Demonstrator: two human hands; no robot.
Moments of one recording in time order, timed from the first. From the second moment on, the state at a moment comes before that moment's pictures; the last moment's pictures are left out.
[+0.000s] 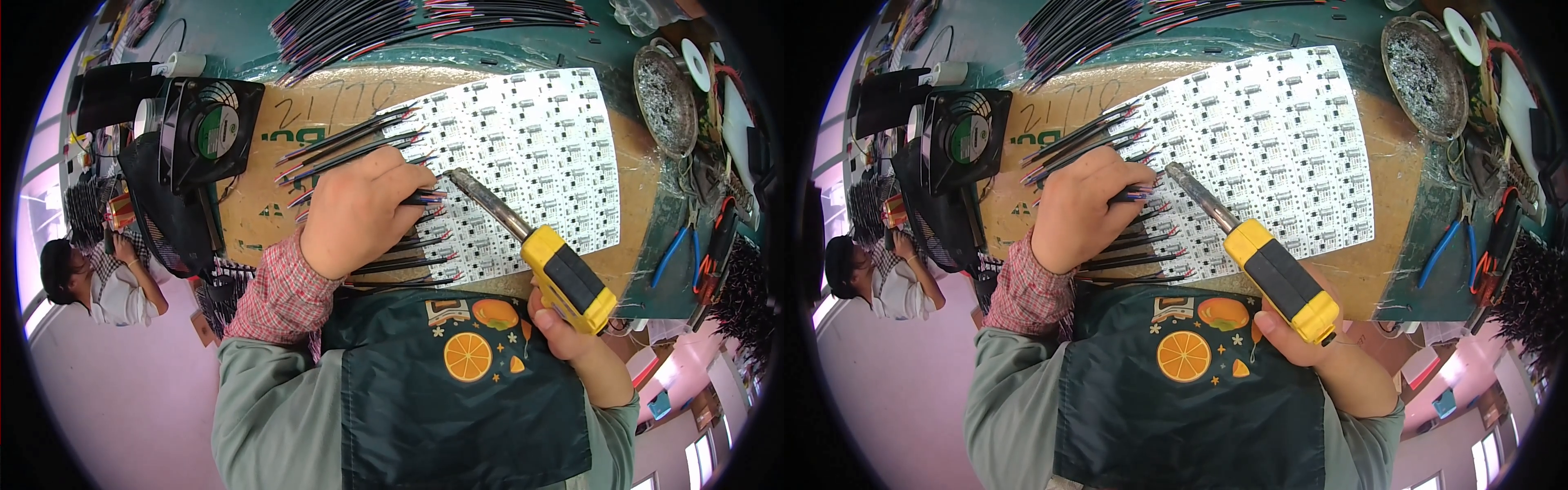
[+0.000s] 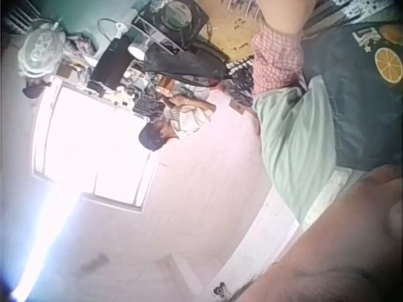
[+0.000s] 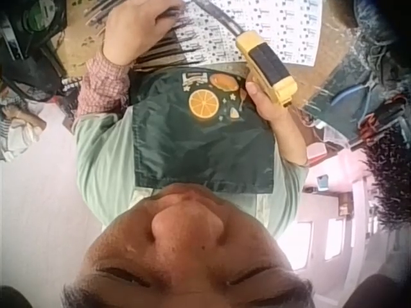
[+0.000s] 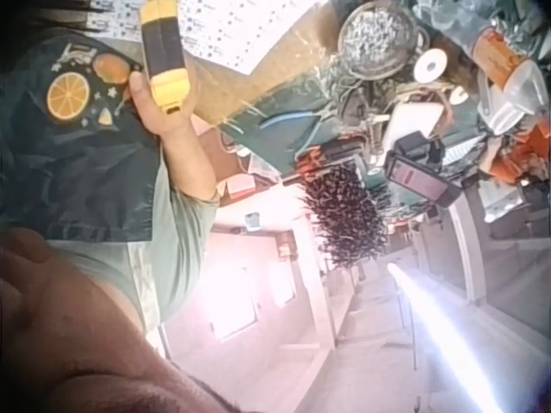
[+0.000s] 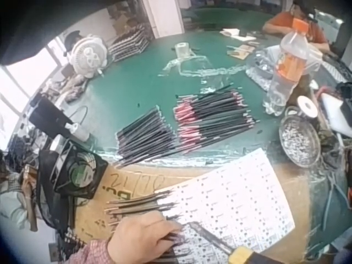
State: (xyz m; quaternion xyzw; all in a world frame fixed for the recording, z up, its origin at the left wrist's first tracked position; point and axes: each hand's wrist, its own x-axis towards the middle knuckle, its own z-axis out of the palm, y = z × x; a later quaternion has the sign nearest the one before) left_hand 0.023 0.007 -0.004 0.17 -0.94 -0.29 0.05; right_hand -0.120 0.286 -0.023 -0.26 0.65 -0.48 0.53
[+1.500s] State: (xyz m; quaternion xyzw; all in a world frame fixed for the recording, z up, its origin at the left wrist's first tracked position) left_hand 0.016 0.004 -0.004 0.17 -0.93 -0.32 0.05; right_hand -0.112 0.295 -0.028 -0.23 0.59 -0.53 0.57
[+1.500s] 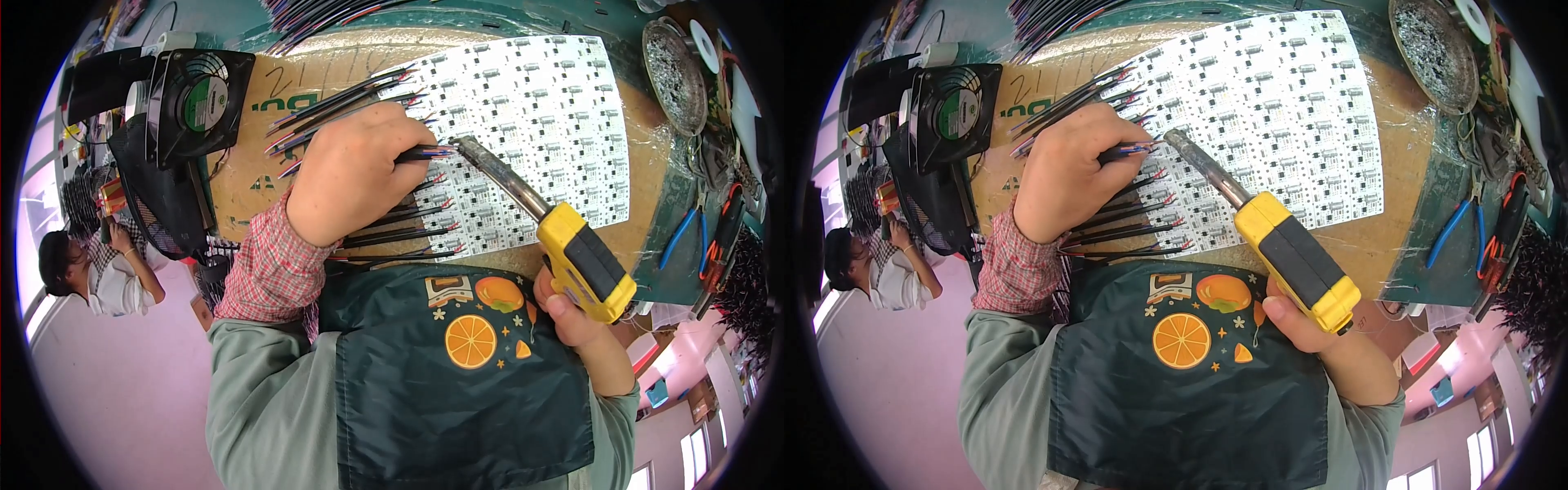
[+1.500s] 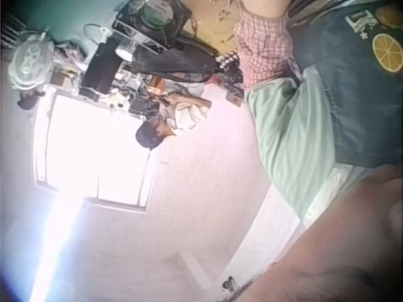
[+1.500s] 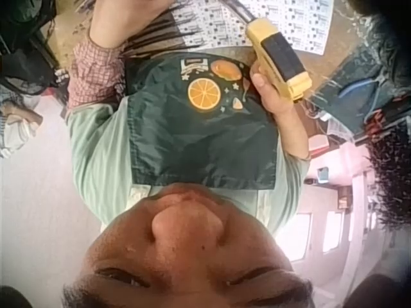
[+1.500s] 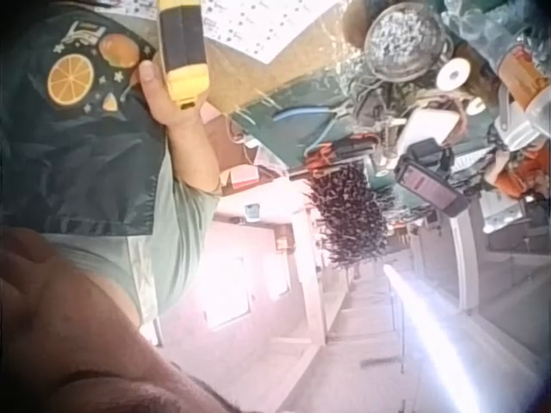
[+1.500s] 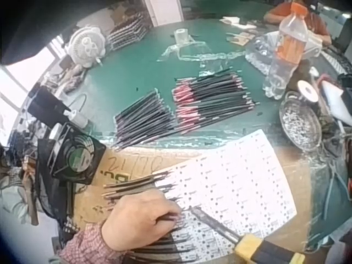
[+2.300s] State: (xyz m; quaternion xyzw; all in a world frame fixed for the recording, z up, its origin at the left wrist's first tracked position) left_hand 0.033 0.028 0.027 0.20 -0.91 -0.32 0.17; right_hand -0.120 0.298 -0.017 -0.20 0.56 -0.56 0.58
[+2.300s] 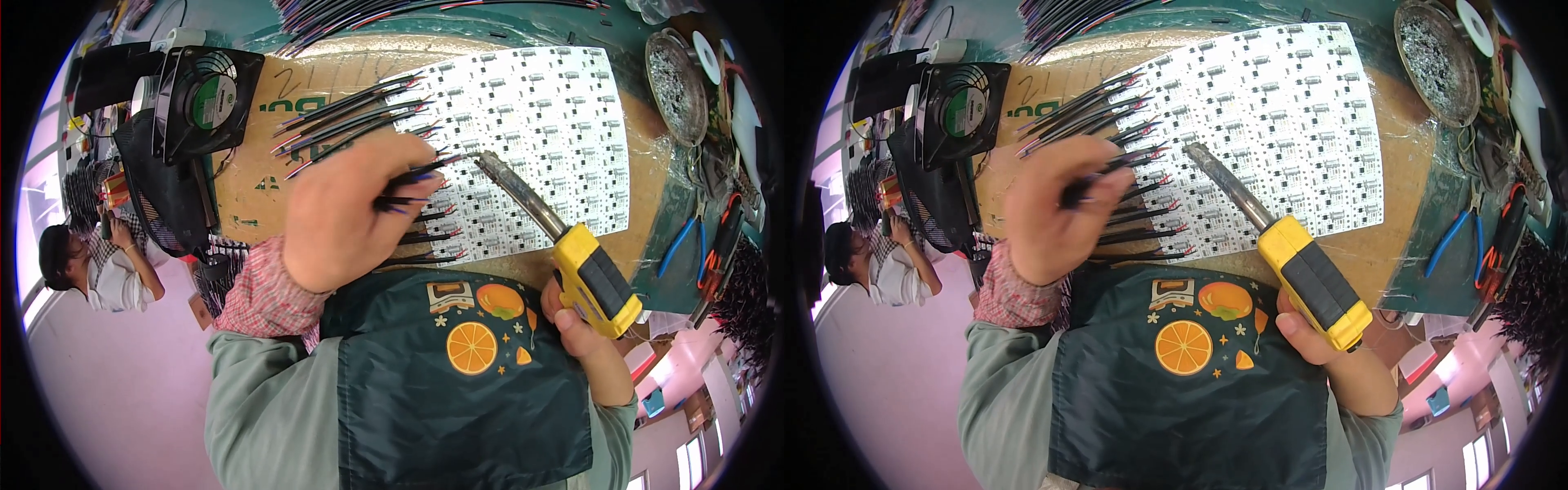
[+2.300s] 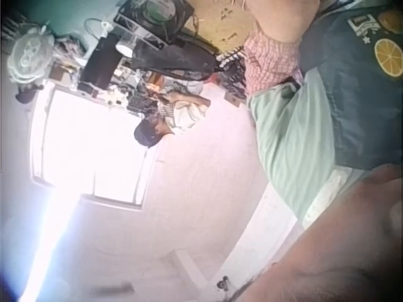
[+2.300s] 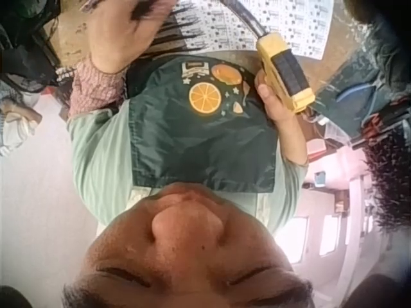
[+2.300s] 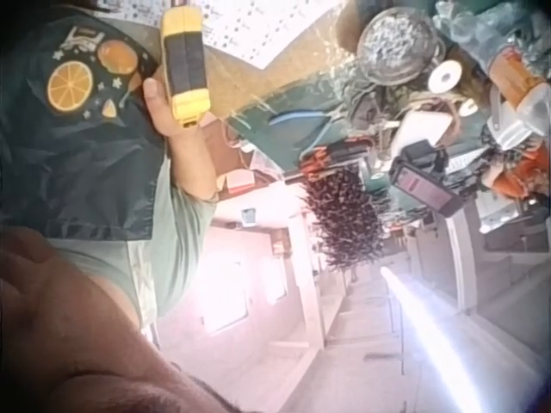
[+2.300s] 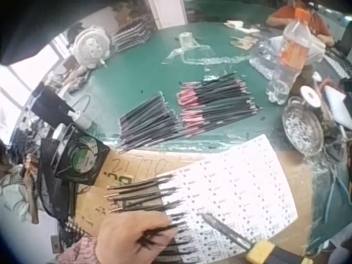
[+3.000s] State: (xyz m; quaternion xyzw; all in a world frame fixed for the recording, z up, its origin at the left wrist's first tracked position) left_hand 0.029 0.038 -0.005 0.26 -0.91 -0.31 0.05; right_hand -0.124 0.302 -0.017 -0.32 0.67 -0.42 0.52
